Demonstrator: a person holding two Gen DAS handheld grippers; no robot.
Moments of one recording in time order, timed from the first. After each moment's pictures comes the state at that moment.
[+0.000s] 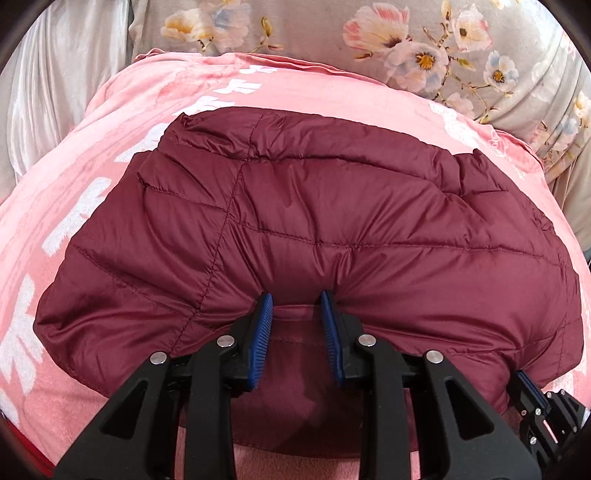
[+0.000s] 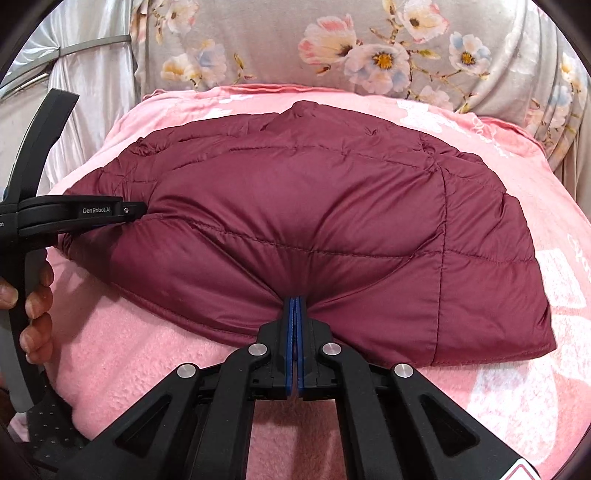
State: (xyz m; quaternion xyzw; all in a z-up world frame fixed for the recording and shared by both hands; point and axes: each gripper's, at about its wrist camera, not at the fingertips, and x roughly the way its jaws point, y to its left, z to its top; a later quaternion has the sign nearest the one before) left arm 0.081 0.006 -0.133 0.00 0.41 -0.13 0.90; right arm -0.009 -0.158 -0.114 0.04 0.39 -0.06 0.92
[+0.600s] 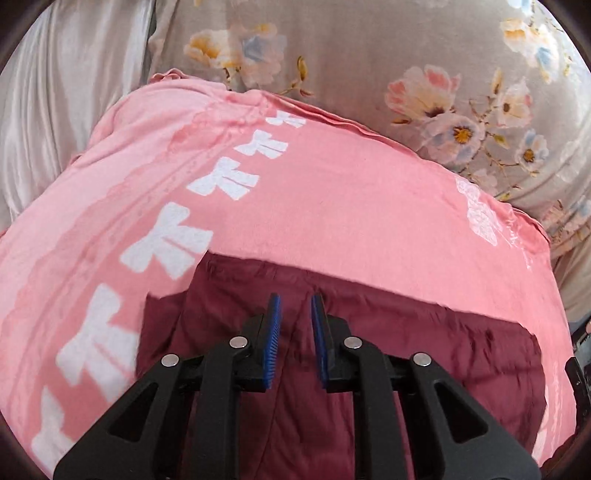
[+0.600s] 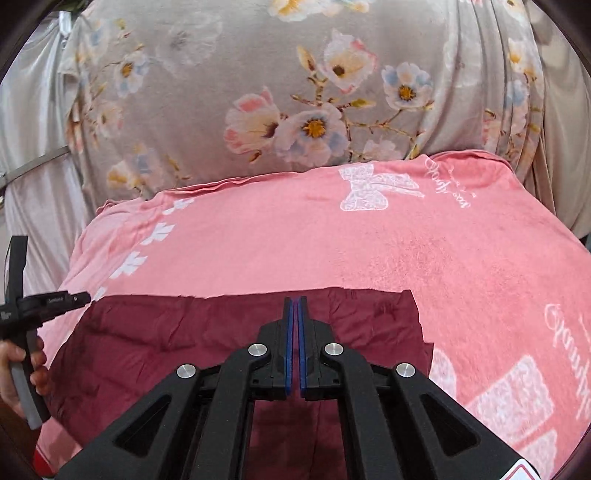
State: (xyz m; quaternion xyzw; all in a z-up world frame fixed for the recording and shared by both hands) left arm 0.200 0.035 -0.058 -0.07 0.38 -0.10 0.92; right arm 0.074 -0.280 -0.016 0.12 0.28 -0.13 0.95
